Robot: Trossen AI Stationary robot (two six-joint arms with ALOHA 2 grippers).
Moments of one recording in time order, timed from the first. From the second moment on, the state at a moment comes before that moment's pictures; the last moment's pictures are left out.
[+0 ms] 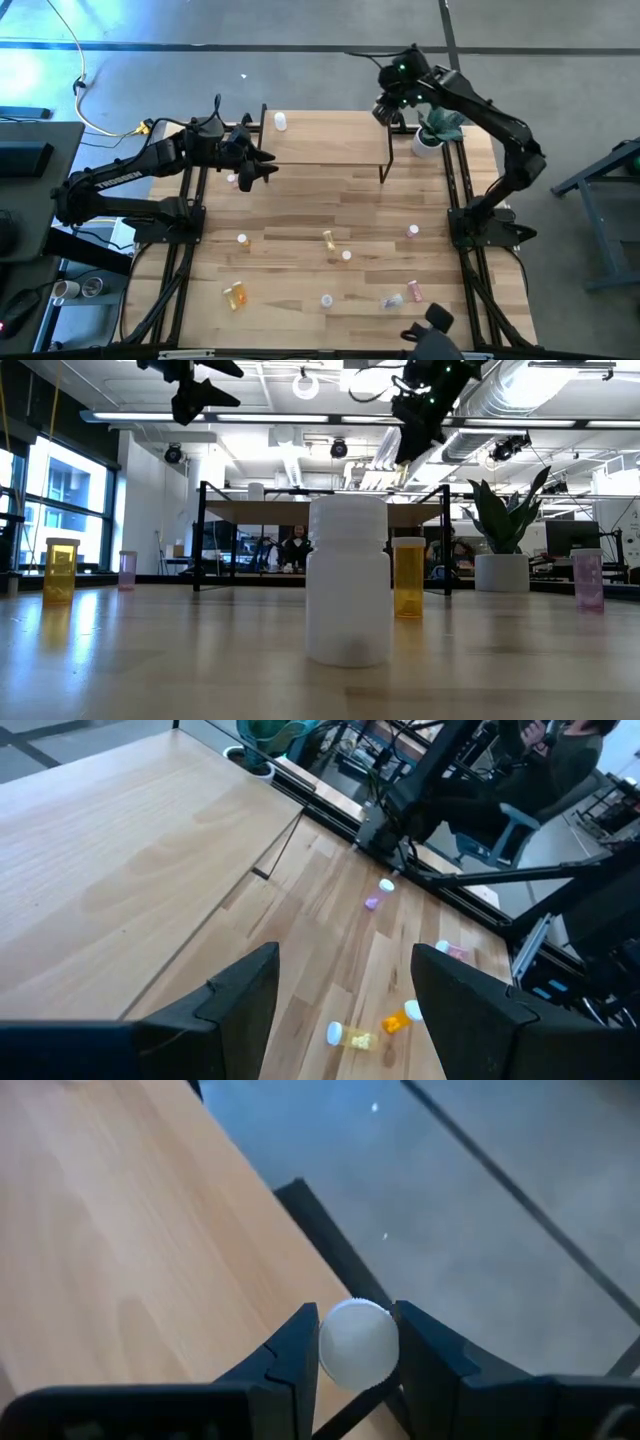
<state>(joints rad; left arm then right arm) 0.51 0.93 0.93 -0.42 0.25 -0.37 -0.78 1.59 1.62 -0.86 -0.01 -0.21</state>
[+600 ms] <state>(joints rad) 0.51 0.93 0.93 -0.42 0.25 -0.38 -0.71 1.71 1.62 -0.92 0.02 -0.30</state>
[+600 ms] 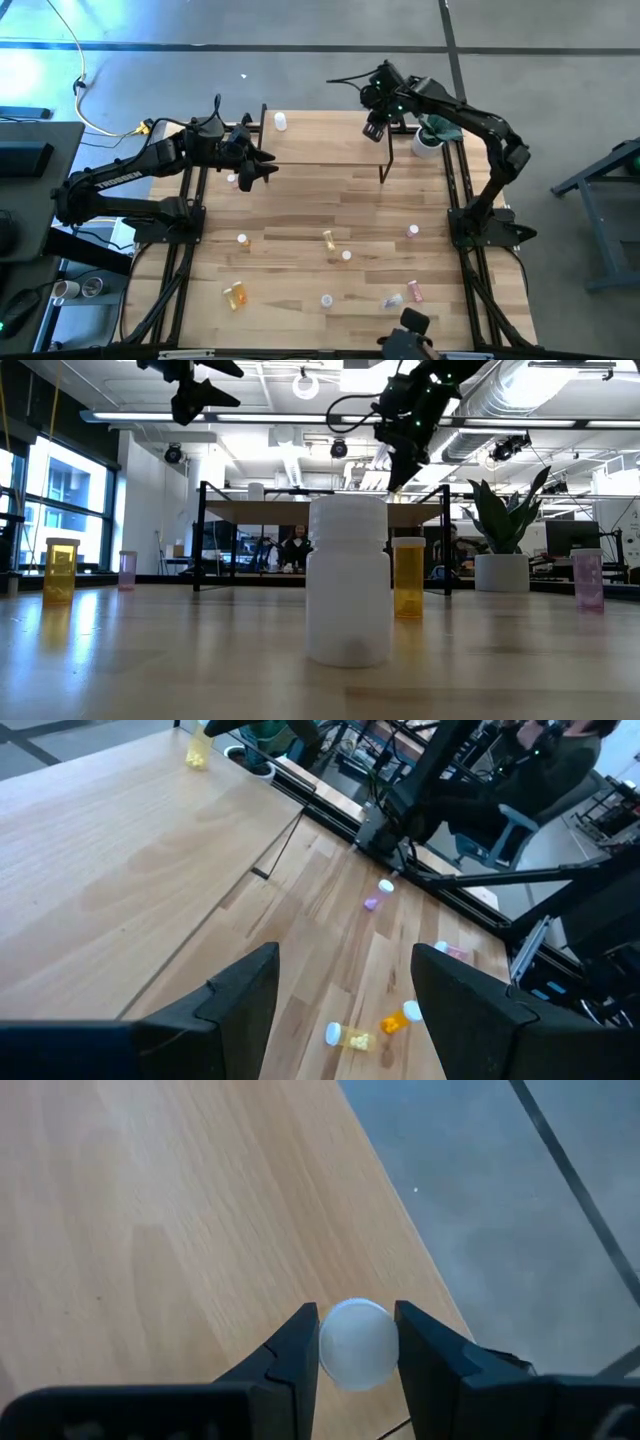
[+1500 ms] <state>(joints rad) 0.51 0.93 0.93 -0.48 0.24 -0.39 -0.71 1.71 1.68 -0.92 0.03 -0.32</state>
